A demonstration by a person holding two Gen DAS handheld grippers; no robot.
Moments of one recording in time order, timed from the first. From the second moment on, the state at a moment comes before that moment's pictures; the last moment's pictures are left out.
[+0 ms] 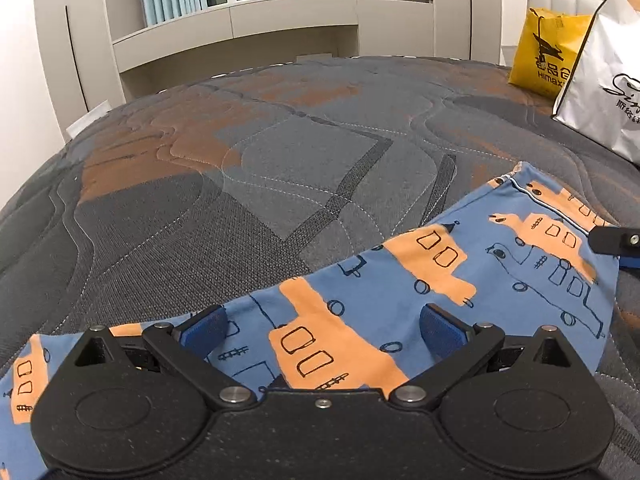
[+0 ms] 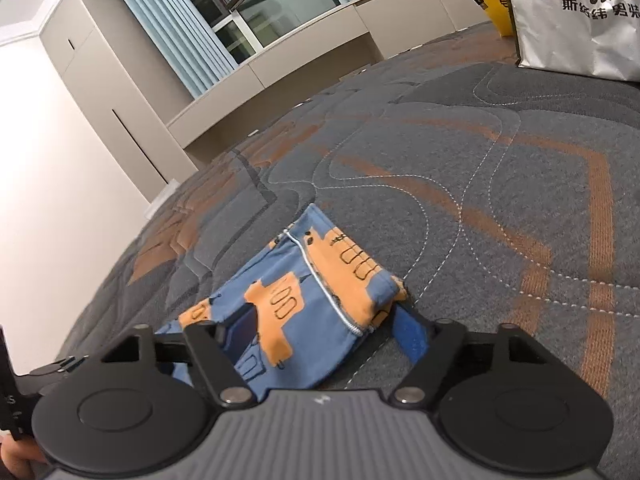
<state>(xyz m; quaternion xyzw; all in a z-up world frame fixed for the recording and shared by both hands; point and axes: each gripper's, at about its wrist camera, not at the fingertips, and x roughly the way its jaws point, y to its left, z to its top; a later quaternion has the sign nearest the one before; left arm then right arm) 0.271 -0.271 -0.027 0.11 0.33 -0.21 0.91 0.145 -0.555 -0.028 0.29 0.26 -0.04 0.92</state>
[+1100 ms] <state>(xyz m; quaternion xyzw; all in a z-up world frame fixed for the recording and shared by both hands) 0.280 -0.208 0.019 -0.08 0.35 -0.27 0.89 0.156 -0.437 0.034 -0.02 0.20 -0.07 0.98</state>
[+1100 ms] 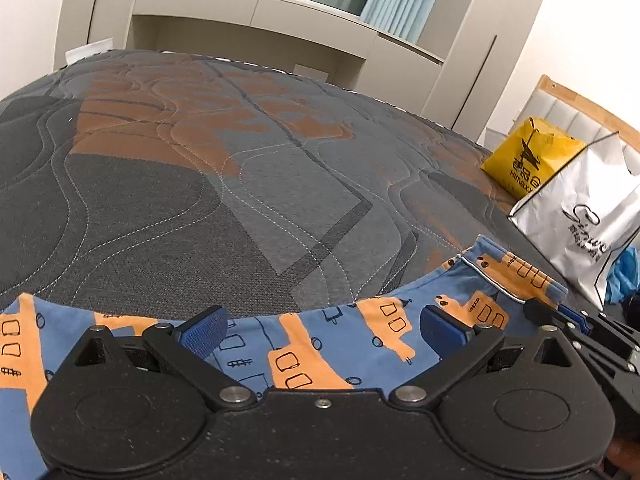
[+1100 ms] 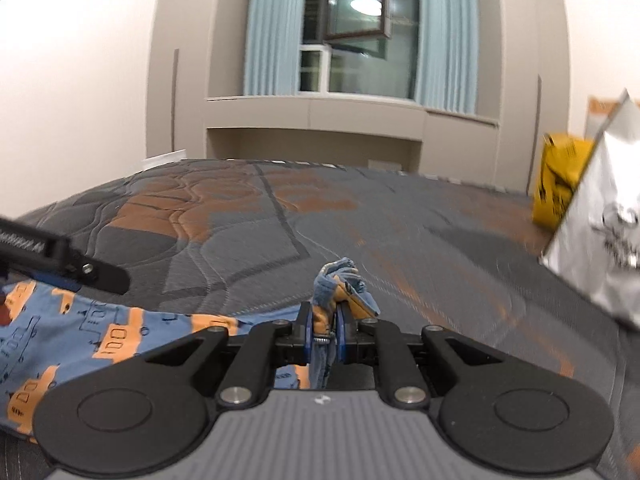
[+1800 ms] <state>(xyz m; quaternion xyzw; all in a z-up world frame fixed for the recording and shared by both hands) 0.287 -0.159 -0.035 -0.26 0.44 -0.35 0.79 0.133 -0.271 -0.004 -0.25 0.21 0.08 0.94</state>
